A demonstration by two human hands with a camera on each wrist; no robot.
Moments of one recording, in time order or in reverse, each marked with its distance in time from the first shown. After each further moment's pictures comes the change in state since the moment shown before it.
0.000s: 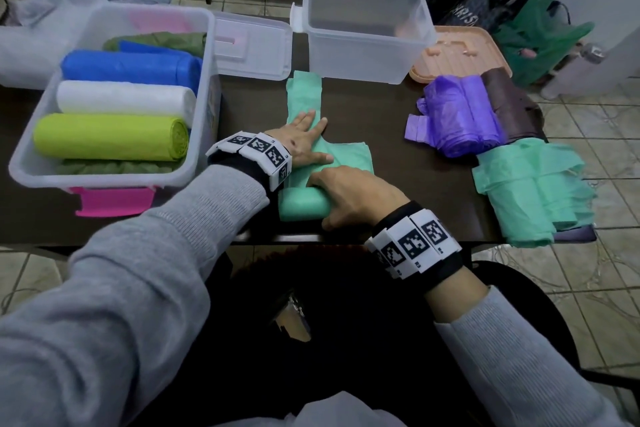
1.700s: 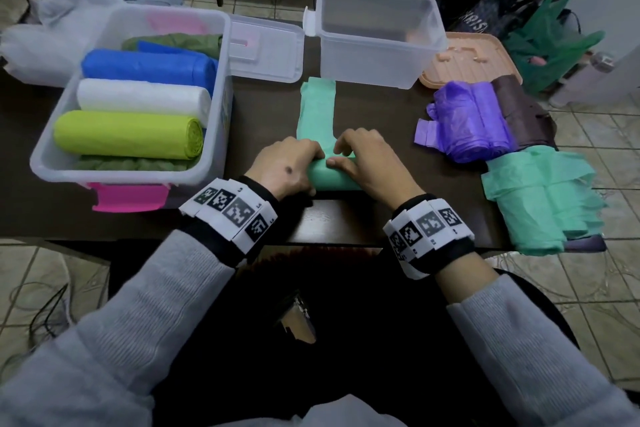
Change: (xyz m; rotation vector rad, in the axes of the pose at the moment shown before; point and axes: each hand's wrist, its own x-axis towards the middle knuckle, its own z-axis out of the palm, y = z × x) left_hand -0.079 0.016 0.003 -0.200 0.212 -0.105; right_hand 0.030 0.035 0.003 0.220 0.427 0.070
